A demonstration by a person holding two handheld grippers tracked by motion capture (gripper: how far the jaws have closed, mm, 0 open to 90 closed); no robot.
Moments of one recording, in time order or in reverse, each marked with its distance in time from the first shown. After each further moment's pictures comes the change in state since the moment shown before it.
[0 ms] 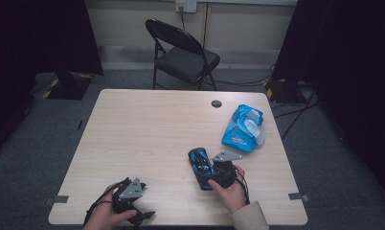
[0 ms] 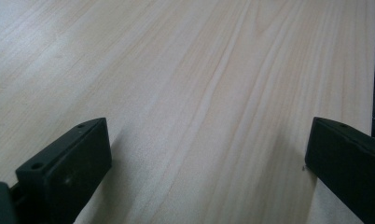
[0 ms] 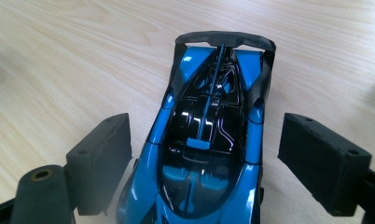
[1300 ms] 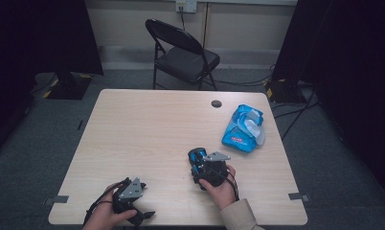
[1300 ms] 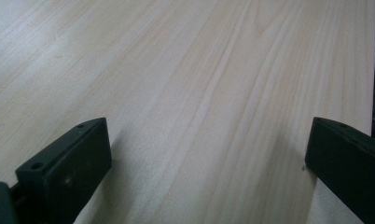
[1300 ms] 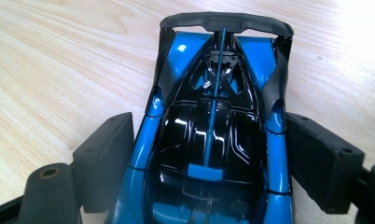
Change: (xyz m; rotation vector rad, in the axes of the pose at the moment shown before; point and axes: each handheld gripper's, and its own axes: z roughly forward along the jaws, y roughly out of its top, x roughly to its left) left arm 0.000 0.000 0.000 0.001 0.000 0.000; right arm 0.011 -0.003 0.032 0.031 -0.103 0.000
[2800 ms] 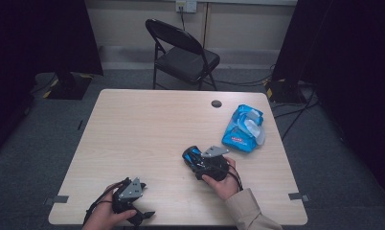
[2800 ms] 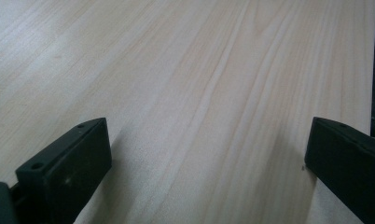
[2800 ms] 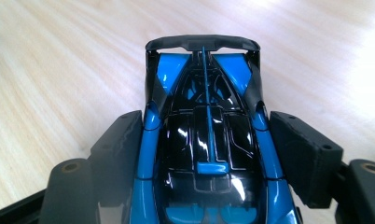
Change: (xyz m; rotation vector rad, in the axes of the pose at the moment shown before) left arm 0.001 0.000 0.000 0.000 -0.004 0.004; right arm -0.010 0.020 -0.004 -0.010 0.095 -0.187
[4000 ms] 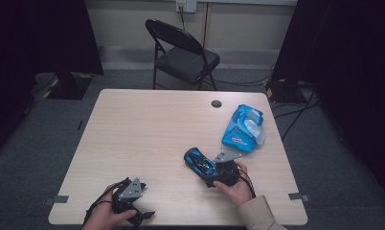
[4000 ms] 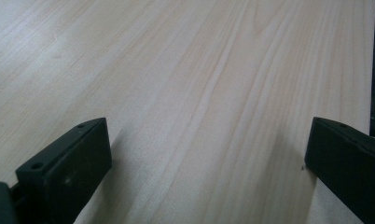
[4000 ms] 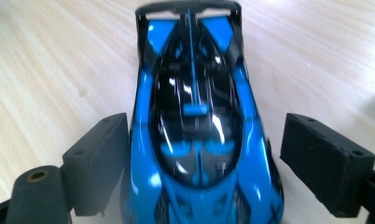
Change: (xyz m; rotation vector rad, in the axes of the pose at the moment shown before) left arm 0.000 0.000 0.000 0.000 -0.001 0.002; right arm -0.018 -0.029 -0.020 0.009 0.058 0.021
